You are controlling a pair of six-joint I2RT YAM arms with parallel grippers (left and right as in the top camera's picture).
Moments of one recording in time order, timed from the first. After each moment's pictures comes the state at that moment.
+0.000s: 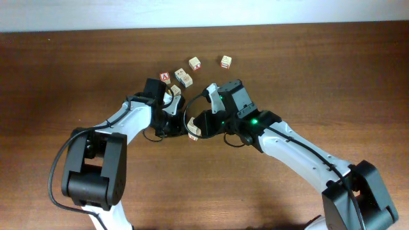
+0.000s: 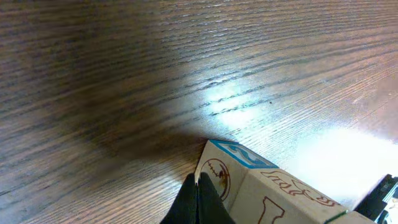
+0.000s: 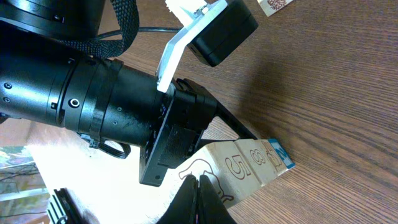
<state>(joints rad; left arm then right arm) -0.23 1.95 1.16 -0.60 0.55 -0.18 0.57 1.66 1.07 -0.24 -0.45 0.47</state>
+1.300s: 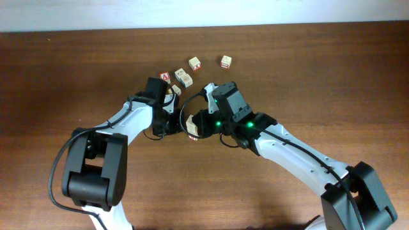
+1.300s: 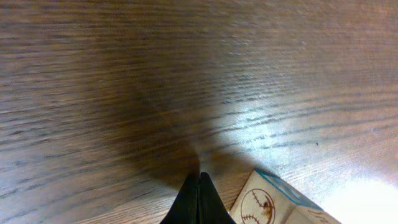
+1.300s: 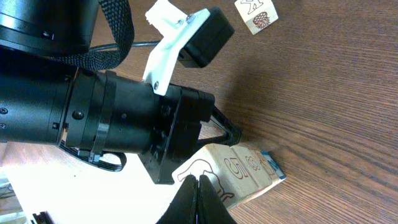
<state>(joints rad) -0.23 1.95 1.16 -0.57 0.38 -0.32 0.61 1.66 1.07 -0.21 -0.33 0.50</state>
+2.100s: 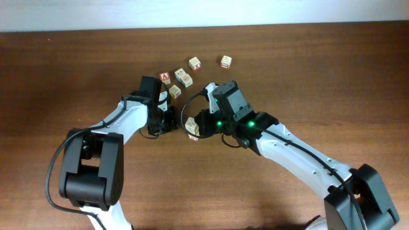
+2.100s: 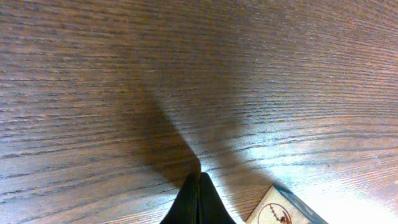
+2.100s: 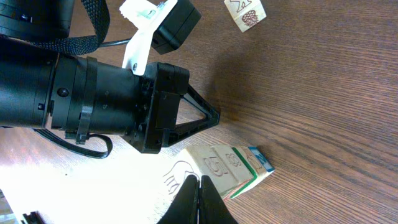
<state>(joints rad) -0.19 1.95 1.16 -0.56 0.35 -0.39 0.61 1.64 1.09 -0.26 -0.31 0.49</state>
